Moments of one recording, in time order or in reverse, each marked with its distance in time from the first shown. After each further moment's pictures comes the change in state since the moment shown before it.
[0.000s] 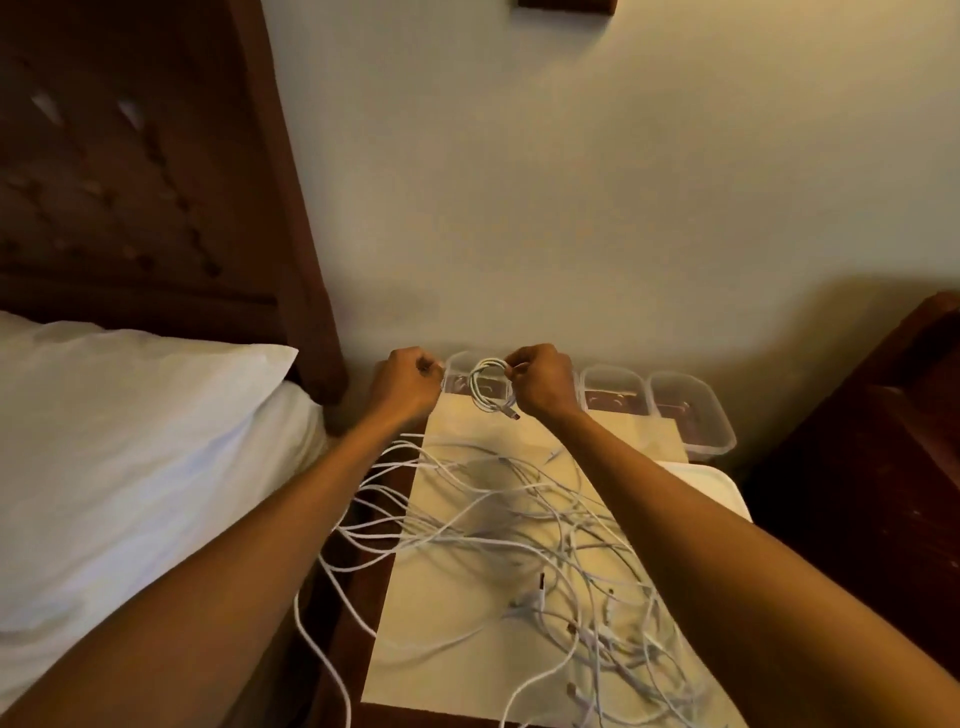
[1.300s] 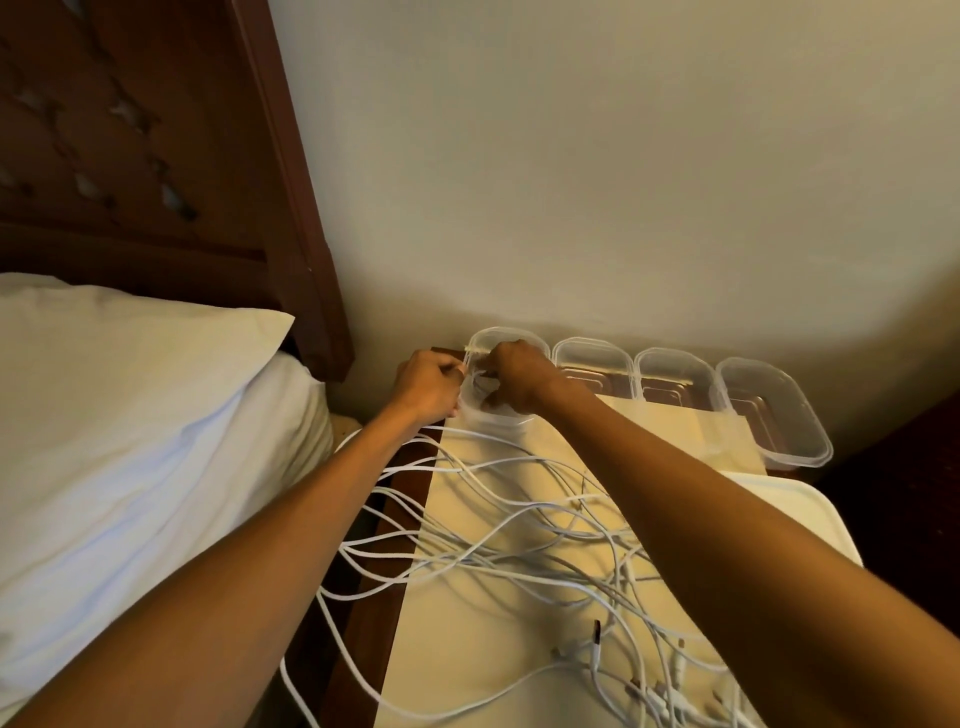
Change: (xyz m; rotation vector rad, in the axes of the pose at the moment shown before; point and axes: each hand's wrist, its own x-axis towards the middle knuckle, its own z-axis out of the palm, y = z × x) left_hand 0.058 -0.073 0.060 -0.161 -0.125 -0.089; right_hand 0.069 0.022 0.093 -0.655 -0.460 -0.357
